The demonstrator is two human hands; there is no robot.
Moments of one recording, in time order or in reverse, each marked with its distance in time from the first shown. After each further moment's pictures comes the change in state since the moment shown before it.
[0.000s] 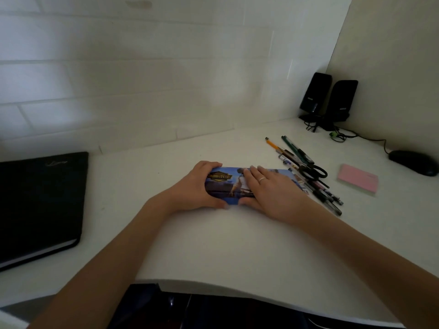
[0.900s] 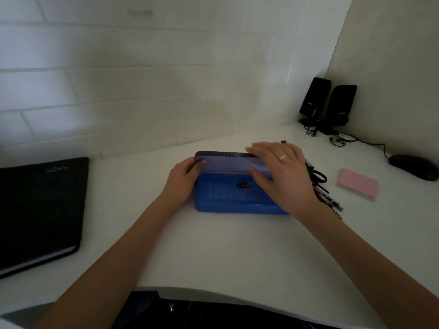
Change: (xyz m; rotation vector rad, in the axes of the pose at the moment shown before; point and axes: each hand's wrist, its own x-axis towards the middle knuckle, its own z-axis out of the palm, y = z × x) left_hand 0.011 -0.010 -0.004 -0.443 0.435 -0.070; right_hand 0.008 0.024 -0.001 0.205 0.887 0.019
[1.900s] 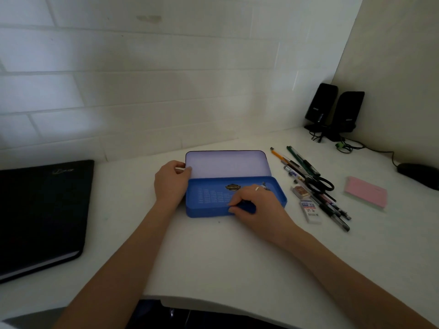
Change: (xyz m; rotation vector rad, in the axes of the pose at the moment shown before) left_hand 0.020 -0.017 -0.016 0.349 0.422 -0.171; right_hand -0.019 -0.044 0.023 0.591 -0.479 0.339
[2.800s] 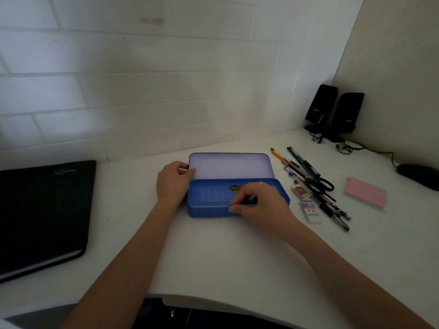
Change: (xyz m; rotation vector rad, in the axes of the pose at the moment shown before) left_hand -0.001 0.003 -0.002 0.017 -0.050 0.003; right_hand 0.004 -0.015 -0.010 0.062 0.014 0.191
